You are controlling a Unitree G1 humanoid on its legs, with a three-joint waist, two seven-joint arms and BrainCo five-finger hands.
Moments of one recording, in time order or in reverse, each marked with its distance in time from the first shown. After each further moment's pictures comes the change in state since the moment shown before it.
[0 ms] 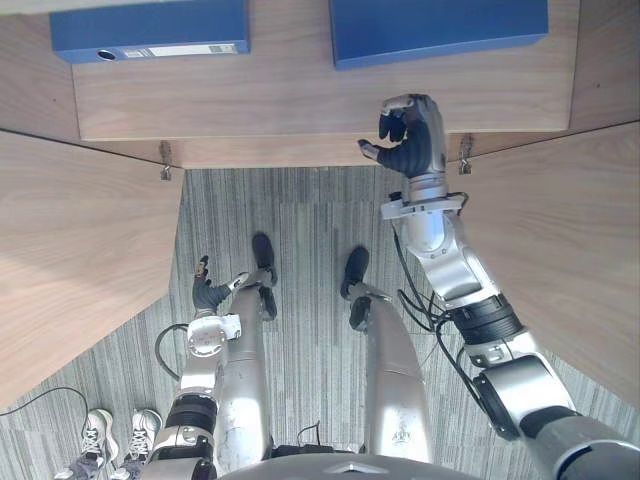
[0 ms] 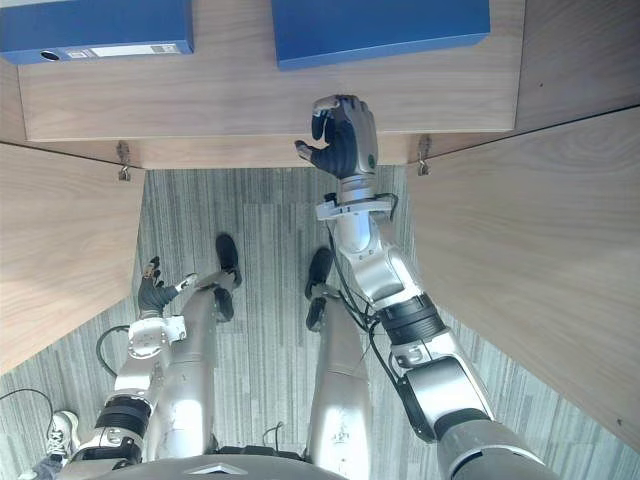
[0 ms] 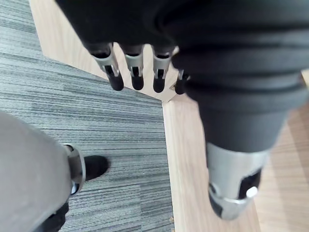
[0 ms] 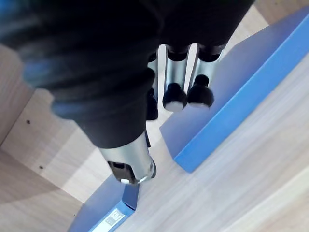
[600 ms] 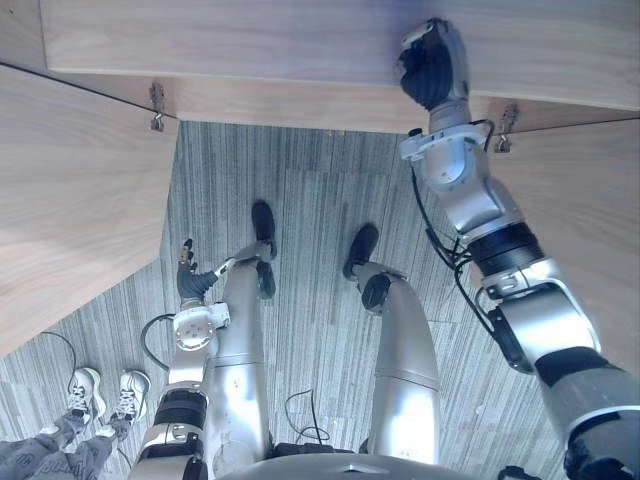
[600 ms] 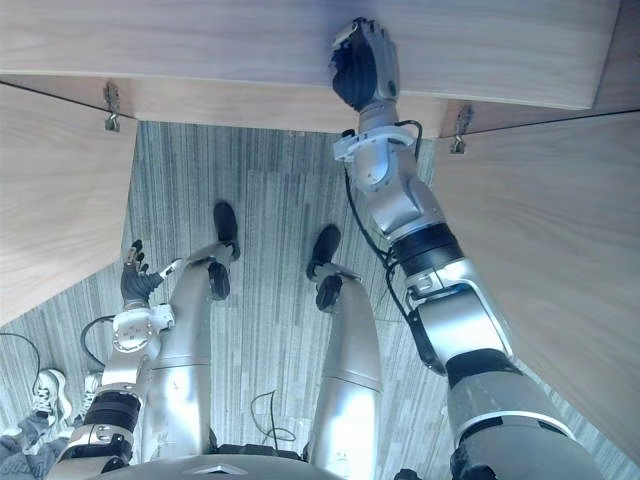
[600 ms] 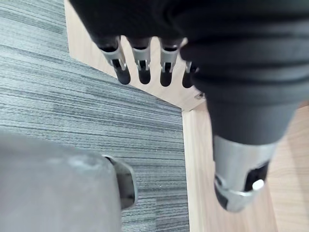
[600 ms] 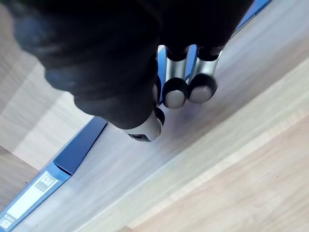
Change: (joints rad) left arm -0.006 0.049 0.009 -0.080 -0.052 -0.046 0.004; right arm -0.332 -0.139 0.050 0.322 0.165 -0.015 0.027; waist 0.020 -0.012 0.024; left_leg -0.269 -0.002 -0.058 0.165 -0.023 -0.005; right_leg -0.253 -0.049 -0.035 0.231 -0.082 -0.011
